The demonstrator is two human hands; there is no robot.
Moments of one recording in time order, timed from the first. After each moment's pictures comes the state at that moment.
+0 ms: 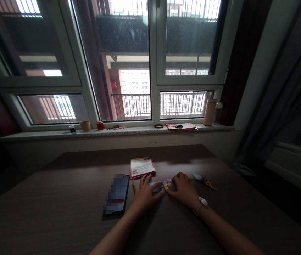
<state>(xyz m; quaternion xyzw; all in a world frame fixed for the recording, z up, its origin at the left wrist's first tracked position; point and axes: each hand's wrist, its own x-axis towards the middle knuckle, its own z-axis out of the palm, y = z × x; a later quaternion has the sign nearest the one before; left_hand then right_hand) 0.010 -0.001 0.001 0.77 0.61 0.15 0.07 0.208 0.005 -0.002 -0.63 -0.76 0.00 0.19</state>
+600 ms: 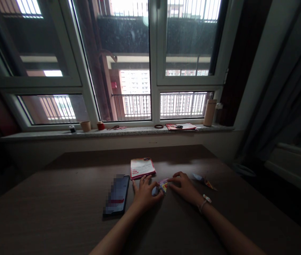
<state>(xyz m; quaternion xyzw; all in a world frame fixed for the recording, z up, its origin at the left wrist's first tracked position) 0.007 0.000 -0.002 0.77 0.60 0.17 0.08 0.225 0.020 -0.009 -0.54 -0.77 0.16 0.31</state>
